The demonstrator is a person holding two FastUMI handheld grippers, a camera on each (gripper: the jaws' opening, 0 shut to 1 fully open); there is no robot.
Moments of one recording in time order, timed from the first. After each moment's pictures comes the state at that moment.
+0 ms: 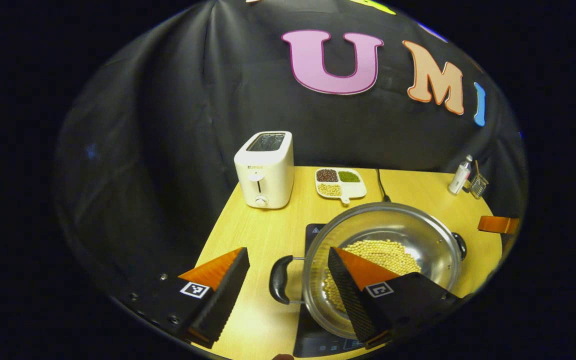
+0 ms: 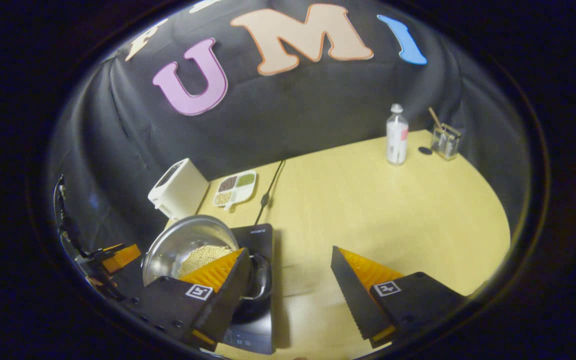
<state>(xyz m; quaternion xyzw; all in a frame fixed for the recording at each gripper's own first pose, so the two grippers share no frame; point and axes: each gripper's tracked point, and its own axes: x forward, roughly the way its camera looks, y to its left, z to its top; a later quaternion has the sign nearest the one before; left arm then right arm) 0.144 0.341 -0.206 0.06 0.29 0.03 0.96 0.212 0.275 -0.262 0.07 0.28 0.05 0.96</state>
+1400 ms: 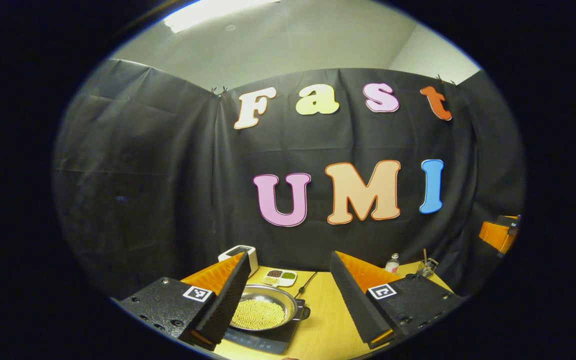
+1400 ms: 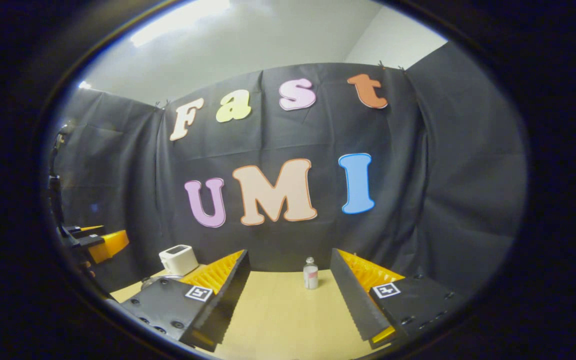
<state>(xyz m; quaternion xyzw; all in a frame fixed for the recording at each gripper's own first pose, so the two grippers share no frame) -0.031 0.009 0.028 0.08 -0.04 0.09 0.99 0.077 0.016 0.026 0.01 -0.06 0.08 1.00</state>
